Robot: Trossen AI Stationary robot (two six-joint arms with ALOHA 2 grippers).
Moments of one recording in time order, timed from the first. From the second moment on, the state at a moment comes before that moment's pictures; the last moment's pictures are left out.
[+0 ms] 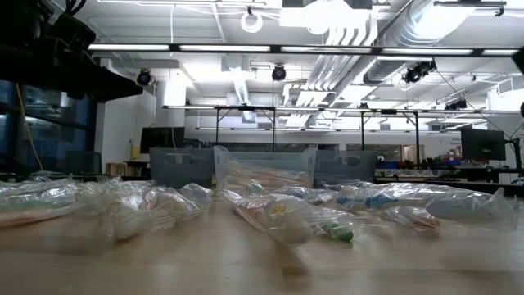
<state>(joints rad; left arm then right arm) 0.13 0.04 0.07 -0.08 -0.09 0.10 0.72 1.43 0.78 -0.79 -0.14 0.87</state>
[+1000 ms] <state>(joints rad) 0.13 0.04 0.07 -0.08 -0.09 0.10 0.73 1.60 0.79 -0.72 -0.10 0.89</state>
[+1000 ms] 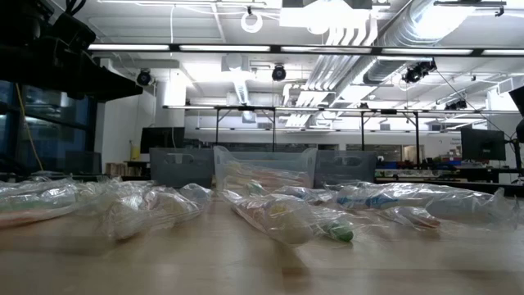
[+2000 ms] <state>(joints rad) 0.13 0.04 0.07 -0.08 -0.09 0.10 0.04 1.58 1.27 -0.89 -0.11 0.40</state>
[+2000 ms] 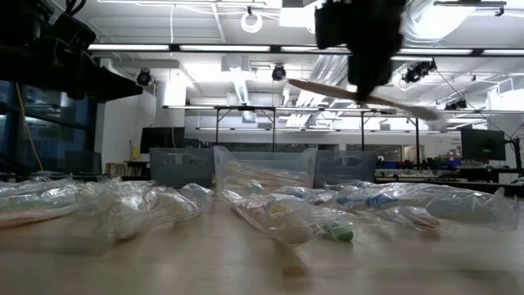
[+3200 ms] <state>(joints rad) 0.13 0.04 0.07 -0.08 -0.09 0.10 -0.46 2.10 1.94 -0.98 -0.21 0.07</state>
